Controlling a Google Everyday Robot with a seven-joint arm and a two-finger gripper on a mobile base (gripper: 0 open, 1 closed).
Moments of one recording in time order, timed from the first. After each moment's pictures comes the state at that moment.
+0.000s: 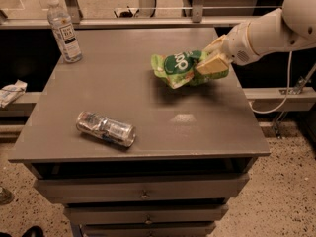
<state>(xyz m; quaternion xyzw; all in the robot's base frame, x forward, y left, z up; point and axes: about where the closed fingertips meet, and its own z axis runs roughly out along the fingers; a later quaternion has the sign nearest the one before) 0.647 -0.153 0.907 -0.54 0.73 0.08 0.42</state>
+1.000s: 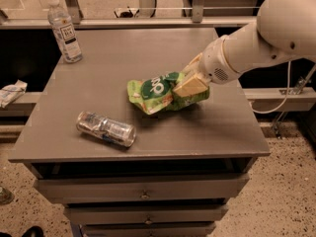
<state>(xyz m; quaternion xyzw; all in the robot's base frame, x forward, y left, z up) 0.573 -0.086 0.893 -0.55 0.74 0.11 0.37</state>
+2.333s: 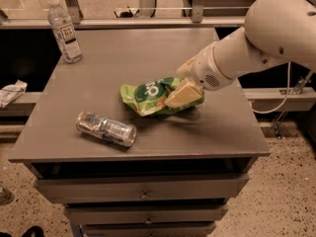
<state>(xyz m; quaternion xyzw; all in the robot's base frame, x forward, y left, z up) 0.554 -0.069 0.882 -0.55 0.75 0.12 0.35</state>
